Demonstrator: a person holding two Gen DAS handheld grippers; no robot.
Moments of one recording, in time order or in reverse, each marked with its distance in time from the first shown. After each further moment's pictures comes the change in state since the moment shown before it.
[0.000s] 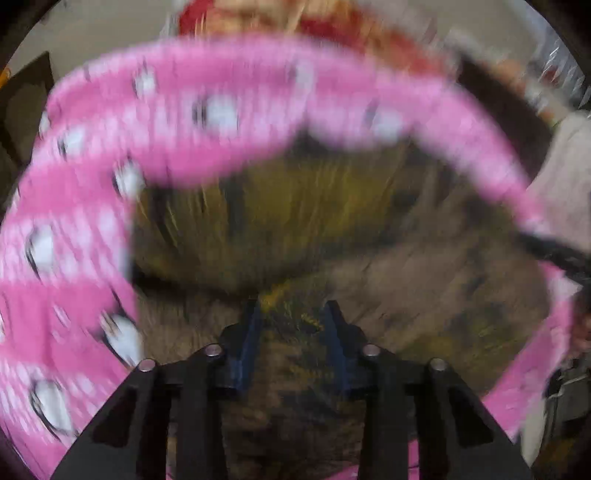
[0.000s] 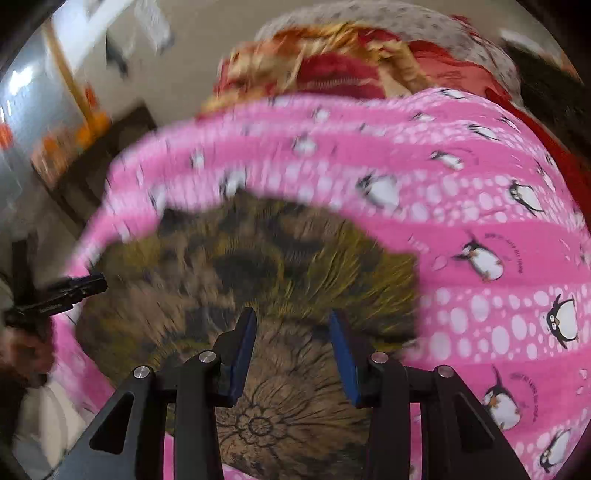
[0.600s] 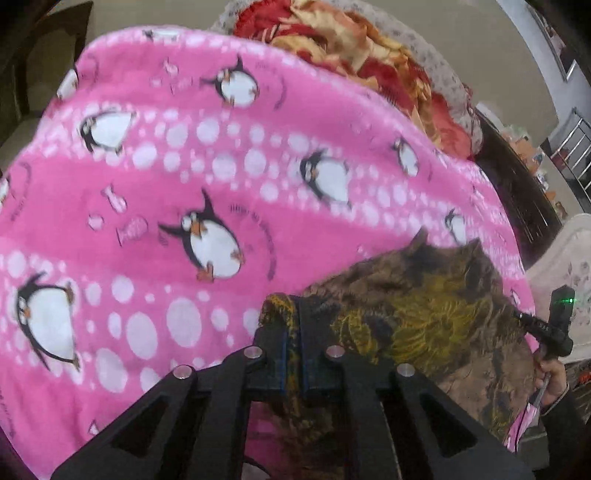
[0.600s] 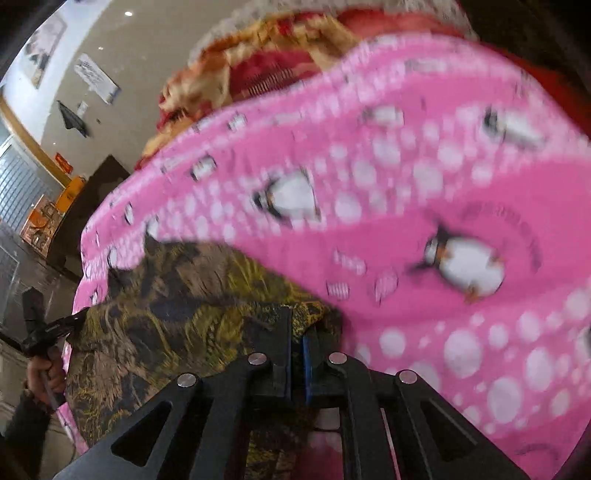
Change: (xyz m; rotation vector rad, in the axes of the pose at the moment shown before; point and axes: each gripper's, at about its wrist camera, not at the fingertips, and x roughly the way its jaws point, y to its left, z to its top) left arm 0.019 0.122 0.050 -0.206 -0.149 -0.185; right arm 0.045 -0.119 0.014 0.331 -0.116 0.207
